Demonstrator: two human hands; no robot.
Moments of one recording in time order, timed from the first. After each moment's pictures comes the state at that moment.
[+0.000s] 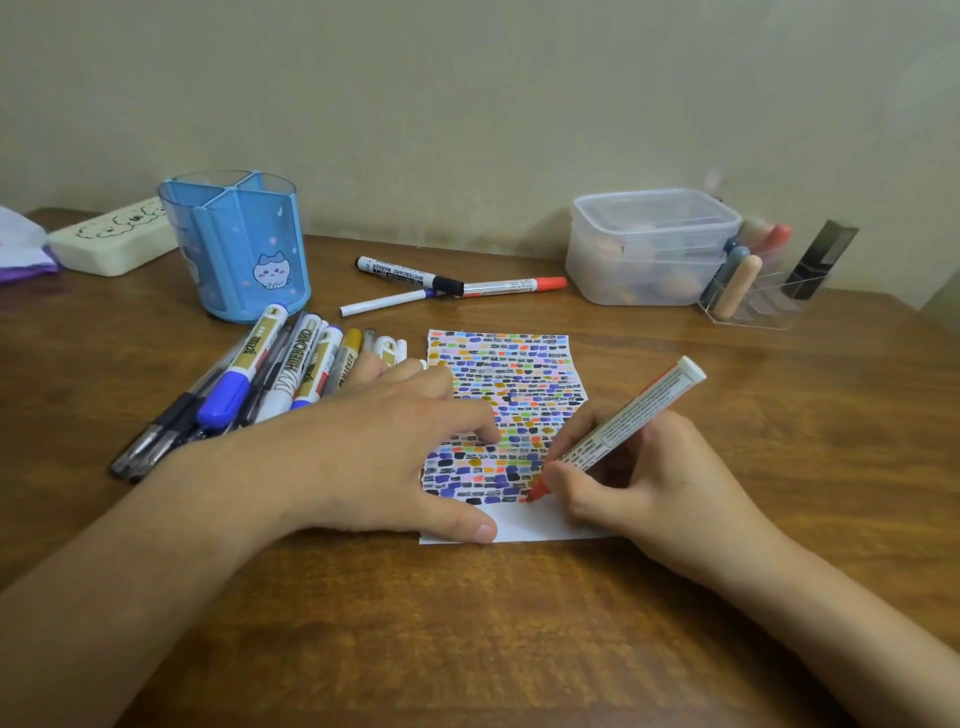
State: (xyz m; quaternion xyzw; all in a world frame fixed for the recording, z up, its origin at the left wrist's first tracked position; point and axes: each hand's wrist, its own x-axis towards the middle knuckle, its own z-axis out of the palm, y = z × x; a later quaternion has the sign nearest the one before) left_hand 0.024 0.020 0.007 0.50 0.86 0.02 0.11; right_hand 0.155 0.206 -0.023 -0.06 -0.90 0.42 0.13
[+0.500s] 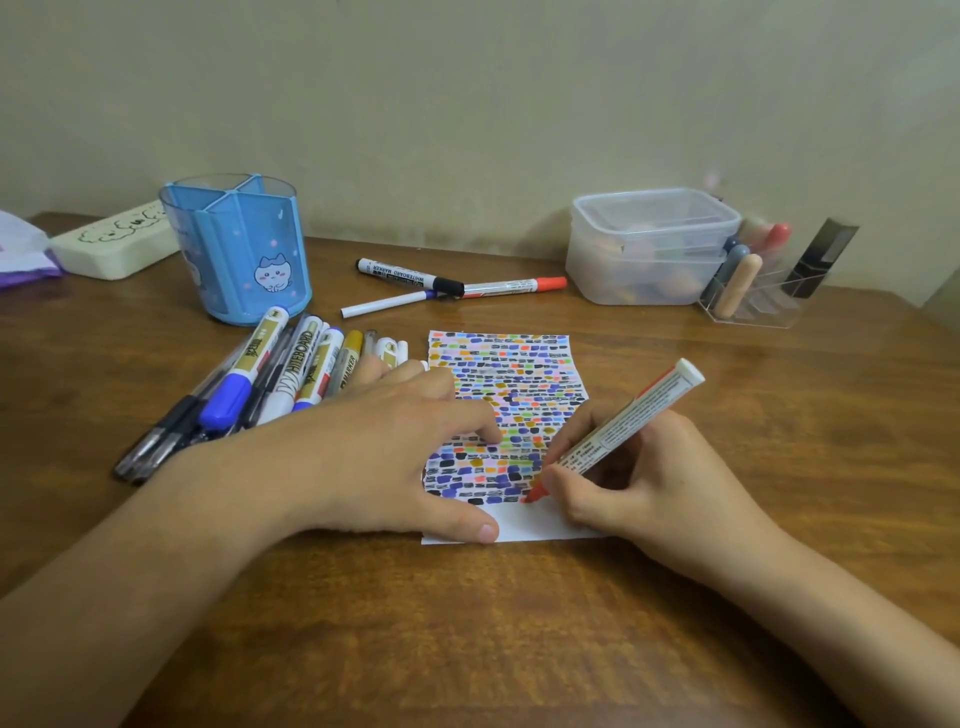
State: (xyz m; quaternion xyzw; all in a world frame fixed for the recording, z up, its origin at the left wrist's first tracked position) left_hand 0.022 0.019 0.005 0.51 0.86 0.02 0.10; right_hand 0.155 0.205 -0.022 -0.06 -0.90 0.41 0.13
